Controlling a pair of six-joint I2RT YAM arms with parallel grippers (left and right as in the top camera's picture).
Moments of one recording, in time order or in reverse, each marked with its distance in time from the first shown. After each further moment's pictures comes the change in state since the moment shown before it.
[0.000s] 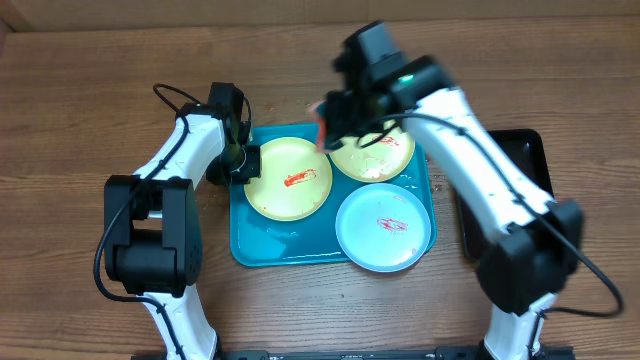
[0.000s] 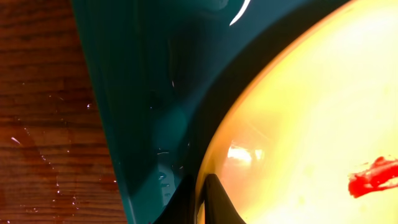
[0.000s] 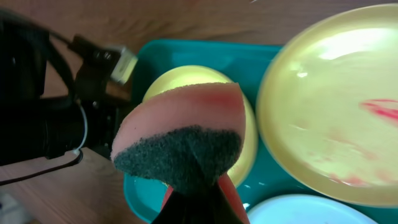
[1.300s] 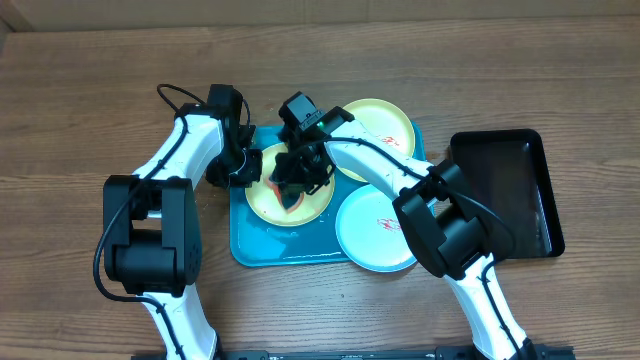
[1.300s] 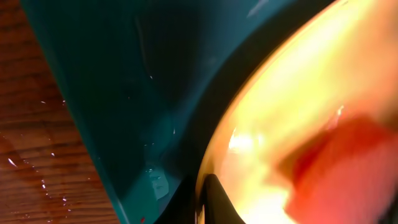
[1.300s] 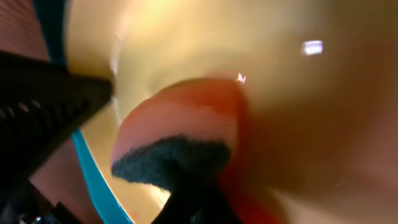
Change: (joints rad) left arm 0.006 0.000 -0.002 -0.025 0.035 0.098; right arm 0.161 0.369 -0.034 0.126 -0.193 0.076
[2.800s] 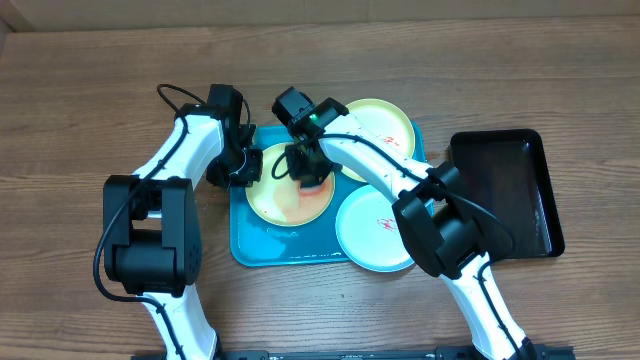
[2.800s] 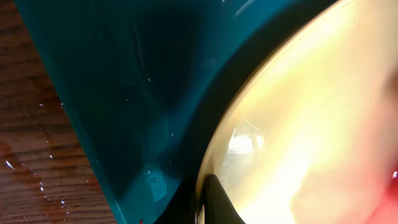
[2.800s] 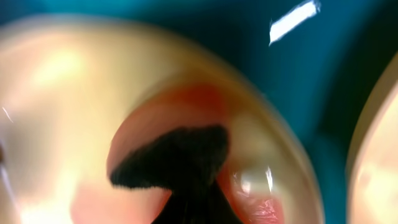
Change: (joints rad) left arm 0.000 0.000 -0.003 0.010 0.005 0.000; right arm 0.010 0.022 0.121 -0.087 0.448 -0.007
